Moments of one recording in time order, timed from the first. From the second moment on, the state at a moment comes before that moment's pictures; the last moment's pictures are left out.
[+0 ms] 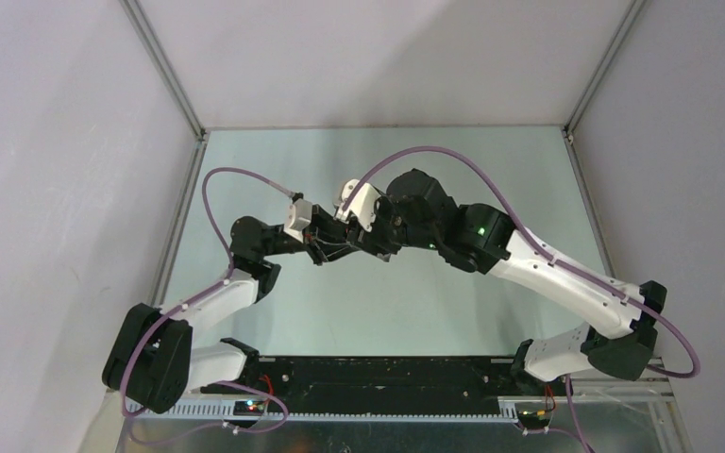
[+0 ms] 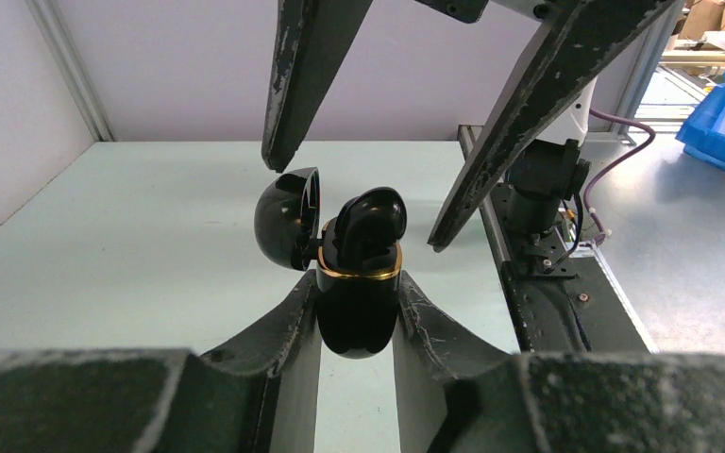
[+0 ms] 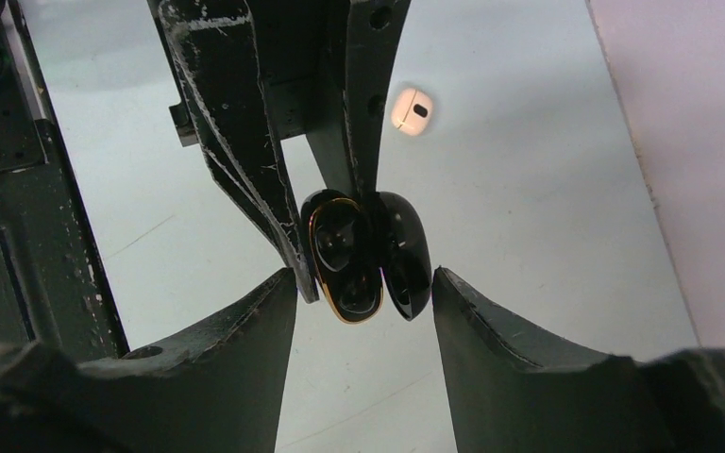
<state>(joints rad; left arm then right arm) -0.41 1.20 0.50 1.09 1.10 -0.33 1.06 1.38 1.56 -0.68 0.02 -0.37</state>
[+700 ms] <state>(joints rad) -0.41 1.20 0.50 1.10 1.10 -0.34 1.05 1.41 1.59 -0.69 0.06 -0.35</state>
